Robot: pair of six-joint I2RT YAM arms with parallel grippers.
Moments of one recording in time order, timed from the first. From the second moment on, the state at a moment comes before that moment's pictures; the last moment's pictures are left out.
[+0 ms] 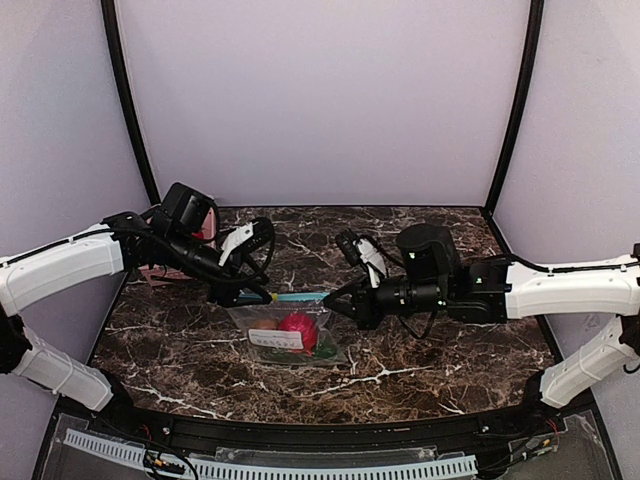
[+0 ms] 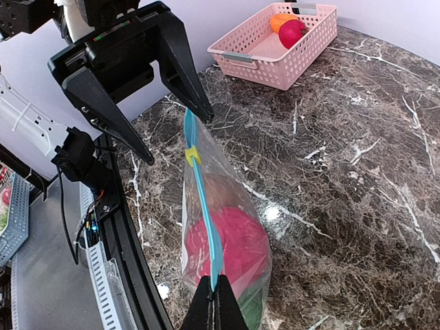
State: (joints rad) left arm -0.65 1.31 1.08 -0.59 0.65 0.38; right arm 1.08 1.36 0.92 -0.01 -0.18 0.34
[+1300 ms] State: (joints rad) left arm -0.64 1.39 1.08 -0.57 0.74 0.36; right arm 1.08 1.37 0.94 -0.03 -0.18 0.34
